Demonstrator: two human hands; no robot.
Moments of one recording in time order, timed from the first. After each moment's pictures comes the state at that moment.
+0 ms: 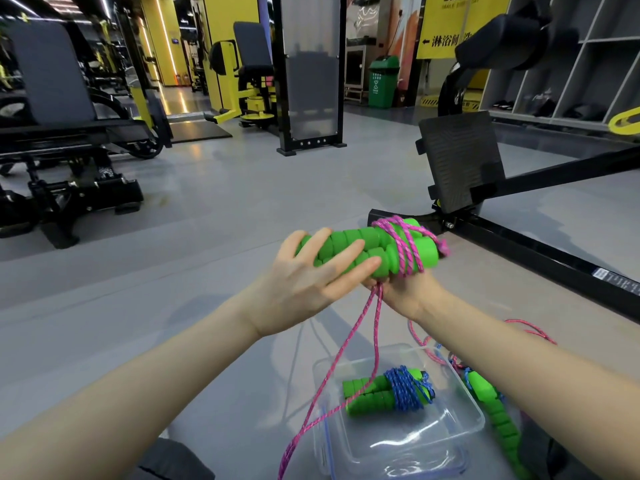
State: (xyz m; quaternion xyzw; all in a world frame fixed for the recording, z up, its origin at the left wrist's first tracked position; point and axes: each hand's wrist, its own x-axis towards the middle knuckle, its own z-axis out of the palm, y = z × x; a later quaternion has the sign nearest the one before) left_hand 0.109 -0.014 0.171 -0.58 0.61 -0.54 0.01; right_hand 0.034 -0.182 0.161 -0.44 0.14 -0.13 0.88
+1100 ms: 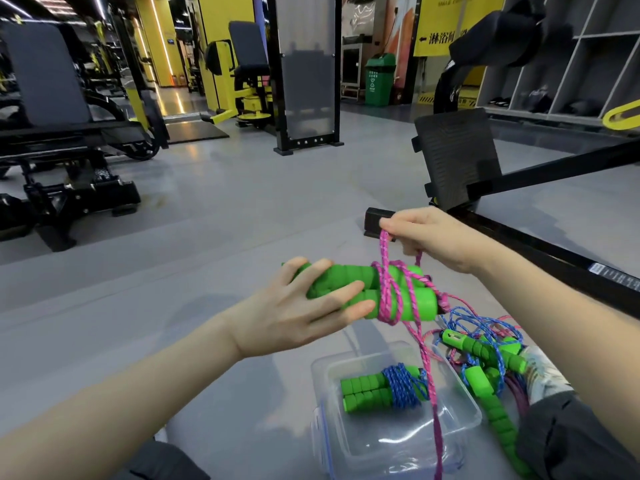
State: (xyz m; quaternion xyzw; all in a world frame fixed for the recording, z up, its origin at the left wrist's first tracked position) left_hand 0.094 0.002 0.161 -0.53 0.67 -0.52 0.02; right_hand 0.009 -0.232 0.219 -0.83 0.02 -0.09 0.55
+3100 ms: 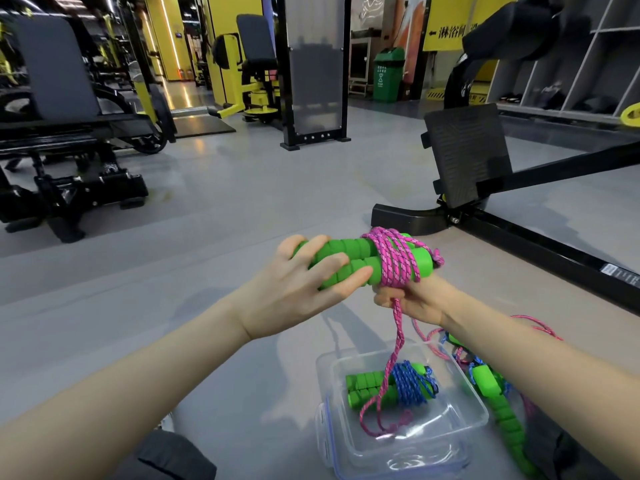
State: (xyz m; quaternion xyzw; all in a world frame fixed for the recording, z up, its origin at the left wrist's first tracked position) left_hand 0.109 0.001 0.164 -0.56 0.64 -0.53 -0.01; right_hand 0.027 -0.209 0.135 -0.56 0.17 -0.02 0.81
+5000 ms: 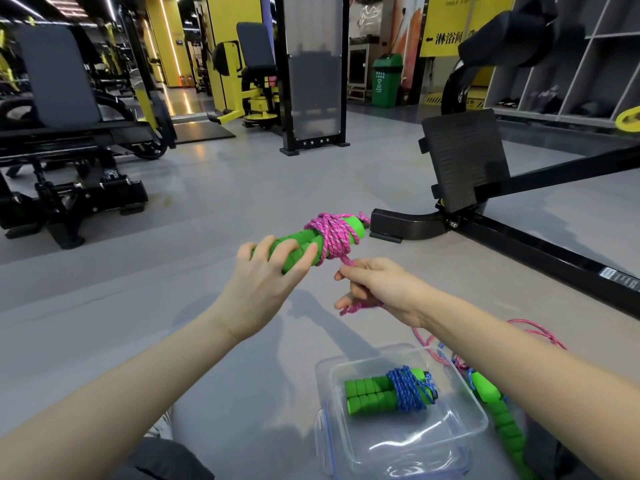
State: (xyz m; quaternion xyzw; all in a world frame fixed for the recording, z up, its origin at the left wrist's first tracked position) left_hand 0.142 0.015 0.140 -0.74 0.49 -0.46 0.01; right_hand 0.026 -0.162 0.171 -0.74 0.12 0.01 0.66
